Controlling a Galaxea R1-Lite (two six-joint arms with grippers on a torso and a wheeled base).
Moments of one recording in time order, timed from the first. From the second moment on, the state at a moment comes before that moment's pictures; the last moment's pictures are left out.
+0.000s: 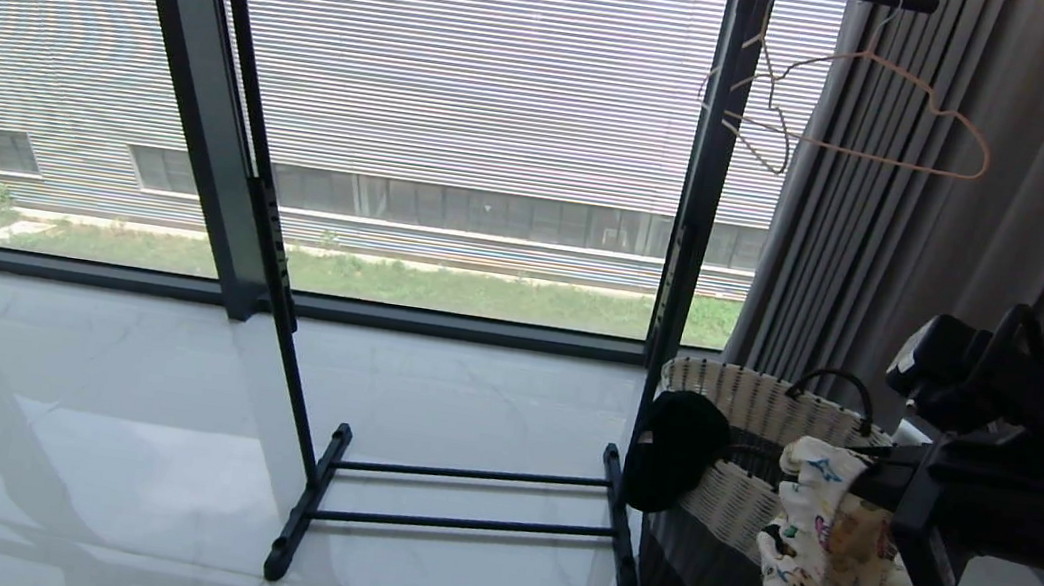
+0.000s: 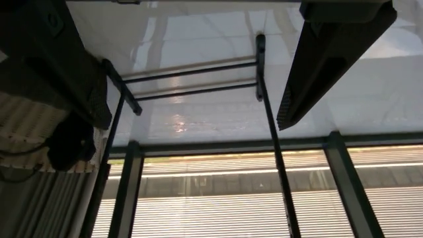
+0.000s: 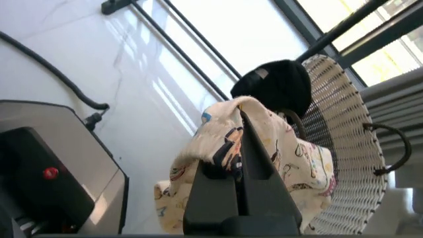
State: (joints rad) left arm -0.03 0.09 -0.14 0.03 -0.10 0.06; right arm 0.59 1.35 -0.87 0.05 0.11 -0.37
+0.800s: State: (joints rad) left arm -0.70 1.55 -0.90 -0.36 -0.10 -0.18; right arm 0.60 1.55 -1.05 -0.08 0.17 -0.23
